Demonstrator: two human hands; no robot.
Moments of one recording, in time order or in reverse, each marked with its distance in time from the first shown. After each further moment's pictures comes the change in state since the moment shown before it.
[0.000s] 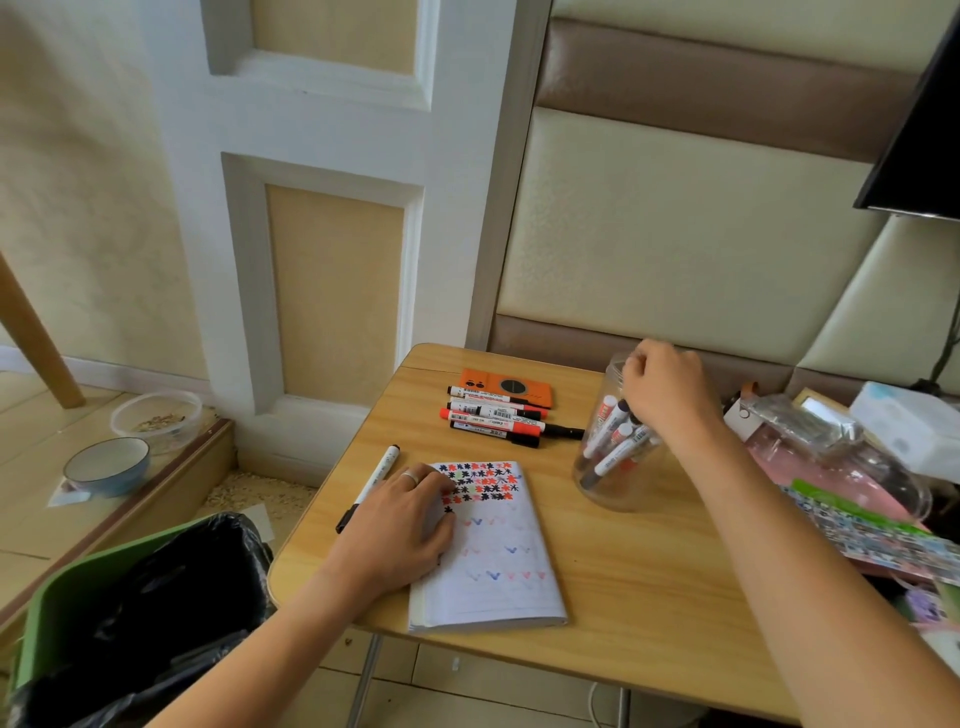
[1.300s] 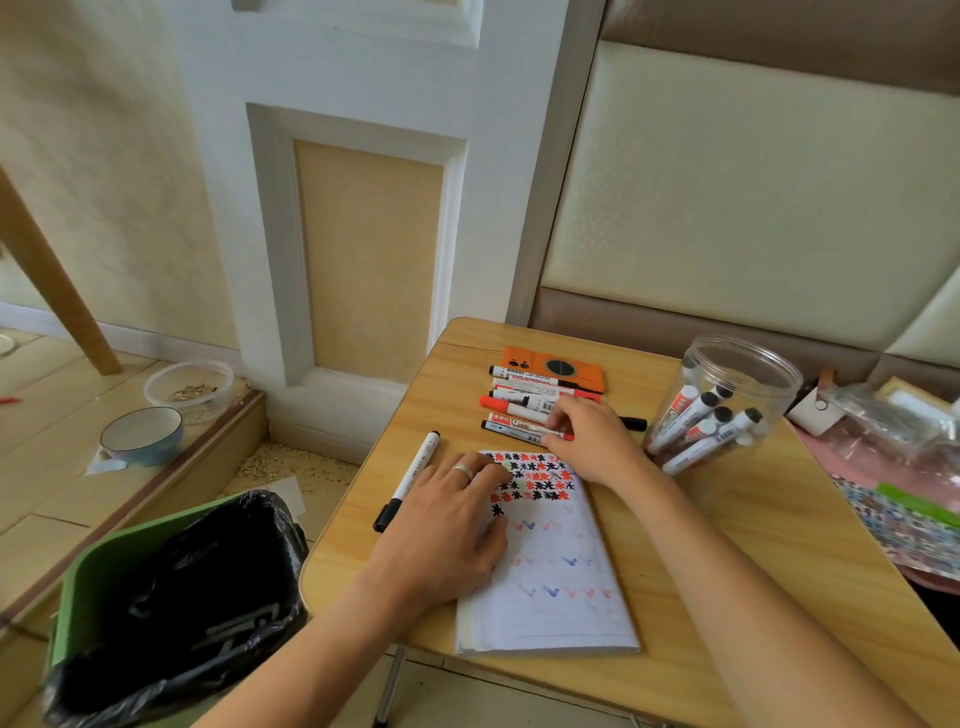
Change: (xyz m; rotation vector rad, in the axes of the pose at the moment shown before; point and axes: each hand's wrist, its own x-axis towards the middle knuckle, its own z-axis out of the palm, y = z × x) left_hand 0.005 -0.003 0.007 0.039 0.063 0.116; right_hand -0.019 -0.040 0.150 0.100 -0.461 -0.328
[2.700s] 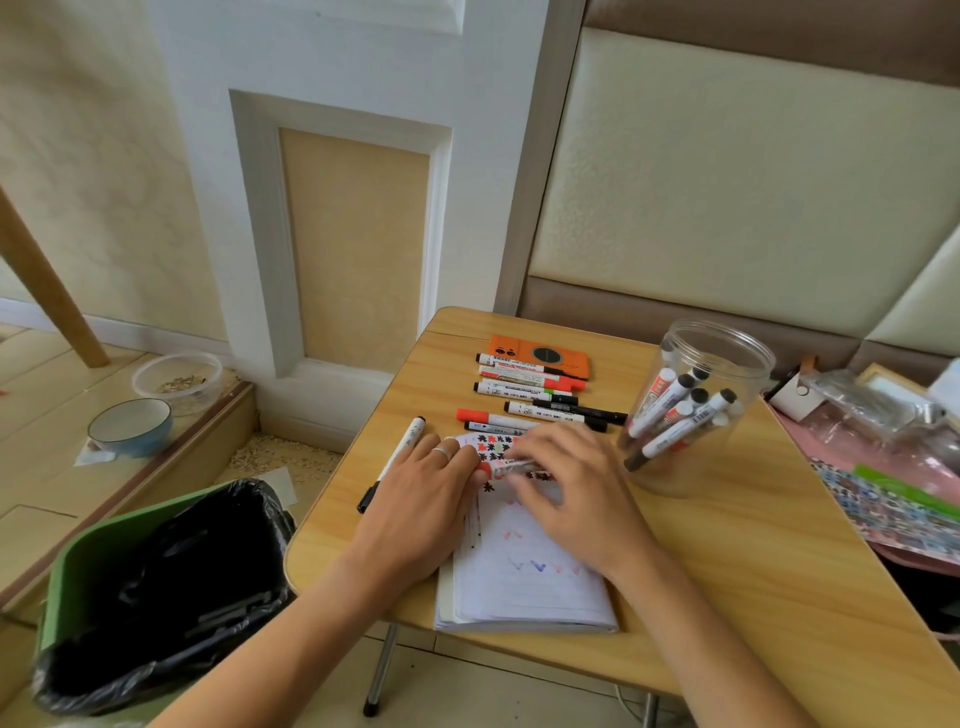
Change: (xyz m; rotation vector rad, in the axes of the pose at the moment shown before) left_hand 0.000 0.000 0.003 0.061 0.192 0.006; right_hand -0.099 -0.023 0.007 0.107 0.317 -0.388
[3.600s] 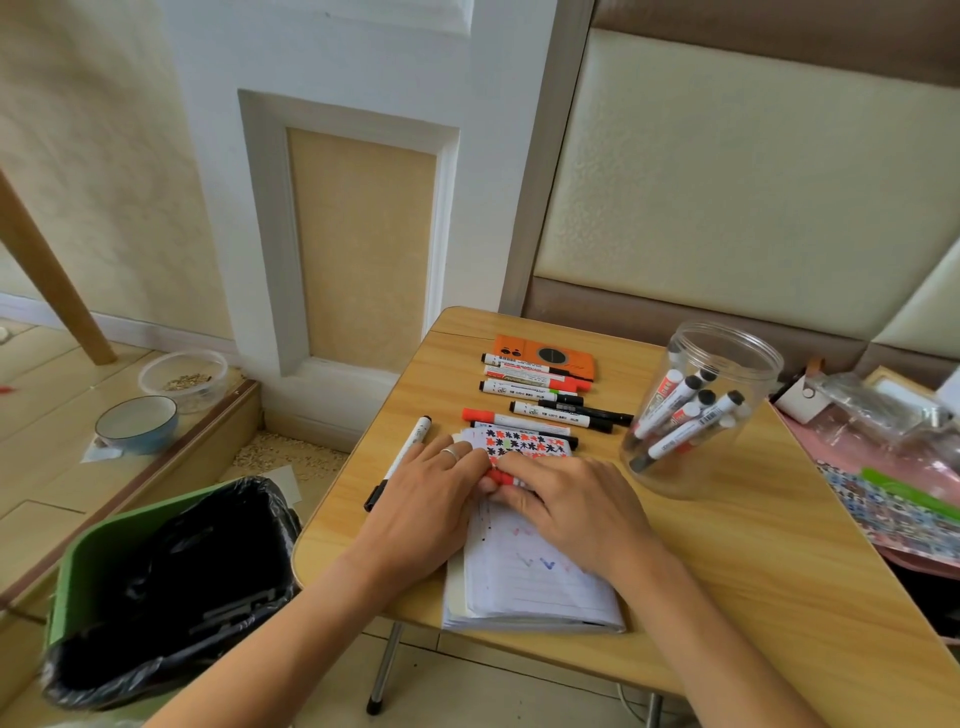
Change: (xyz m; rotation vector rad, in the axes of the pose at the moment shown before) left_hand 0.000 -0.002 -0.004 -0.057 0.022 0.058; right_hand 0.003 -0.020 -0.009 -0.248 -0.185 -0.113
